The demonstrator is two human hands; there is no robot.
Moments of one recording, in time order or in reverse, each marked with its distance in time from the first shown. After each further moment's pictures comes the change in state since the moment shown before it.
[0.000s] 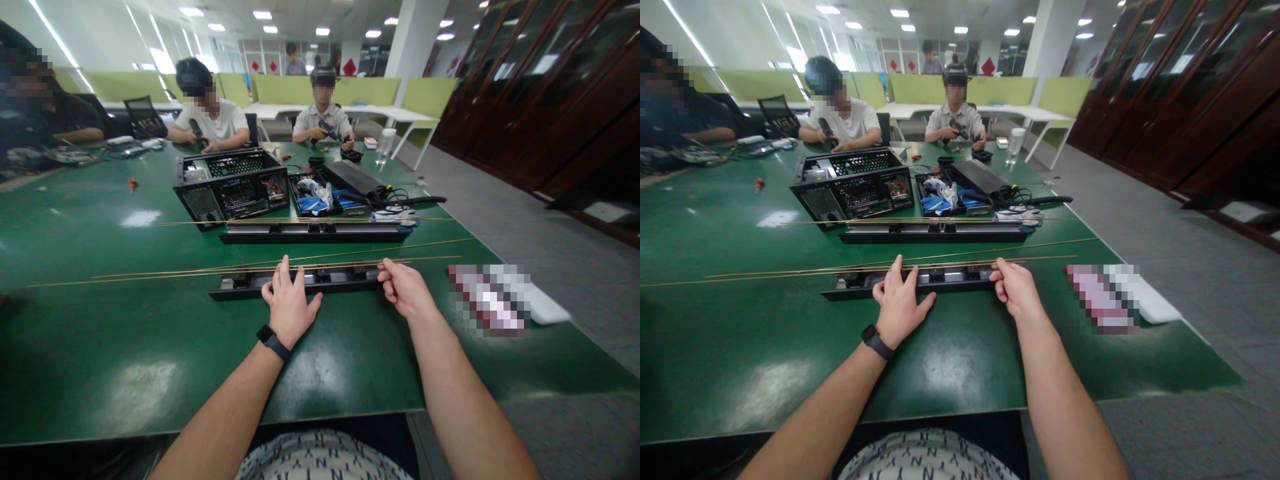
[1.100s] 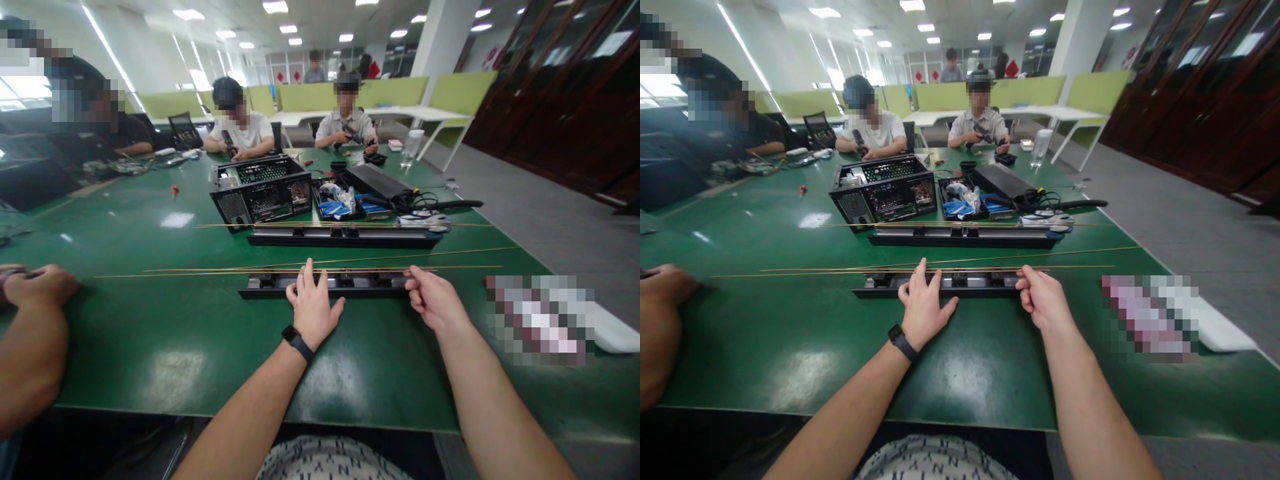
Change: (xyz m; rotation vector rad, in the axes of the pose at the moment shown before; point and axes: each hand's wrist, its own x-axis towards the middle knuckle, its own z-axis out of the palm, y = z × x) left_hand 0.000 0.002 0.000 -0.015 -0.018 -0.010; right_hand 0.001 0.002 0.000 0.033 0.009 0.019
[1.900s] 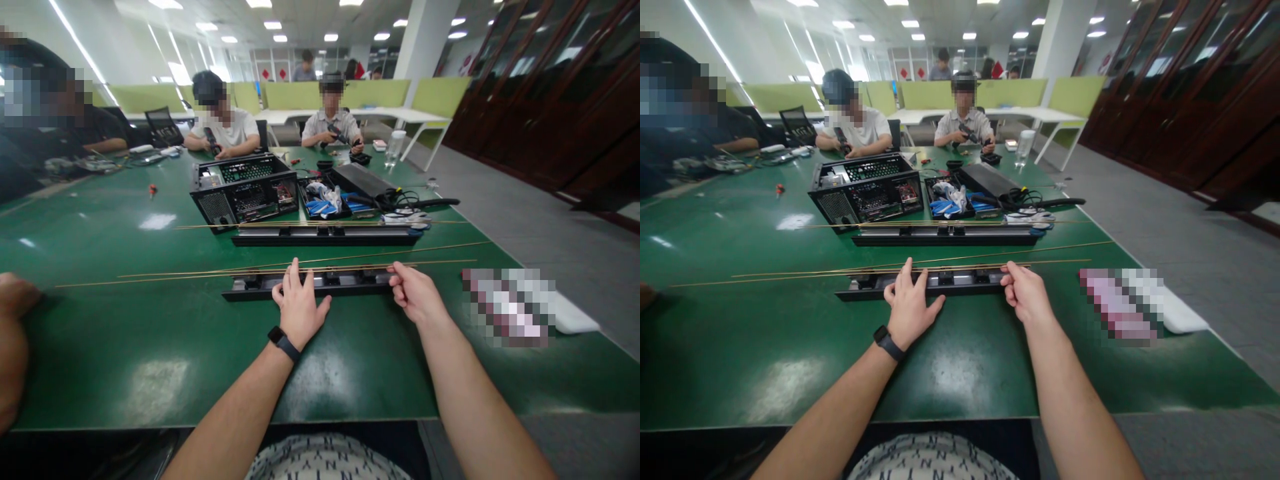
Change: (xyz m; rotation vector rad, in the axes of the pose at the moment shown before) left_hand 0.000 -0.002 0.001 0.019 0.001 0.002; right_hand -0.004 -0.002 0.004 0.002 0.004 0.004
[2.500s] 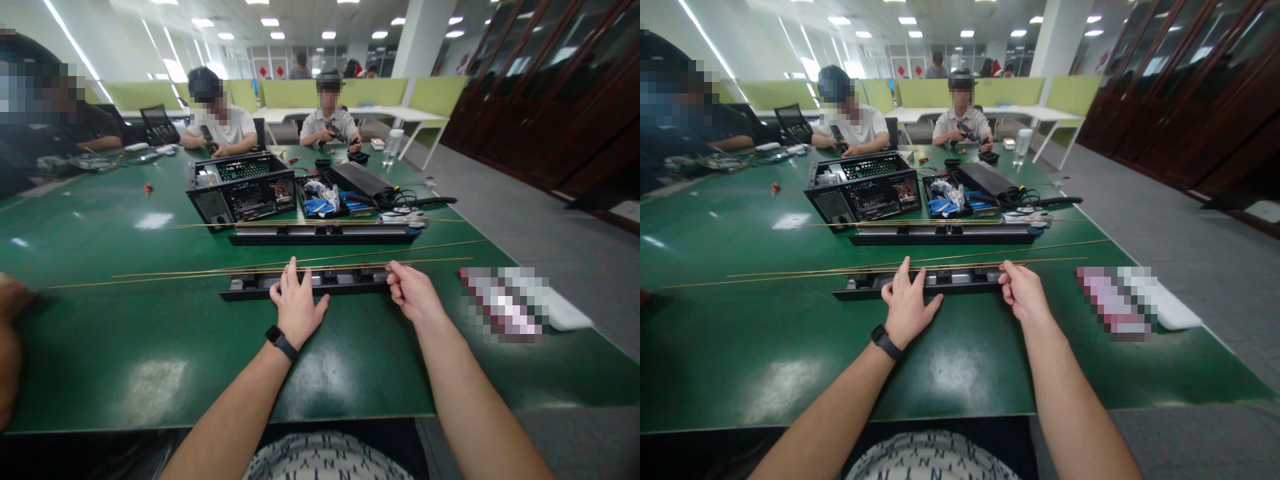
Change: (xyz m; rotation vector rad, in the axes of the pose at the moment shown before) left_hand 0.000 0.001 -0.002 -0.010 -0.002 -0.005; right_hand 0.001 0.003 -0.002 0.000 -0.003 -0.013
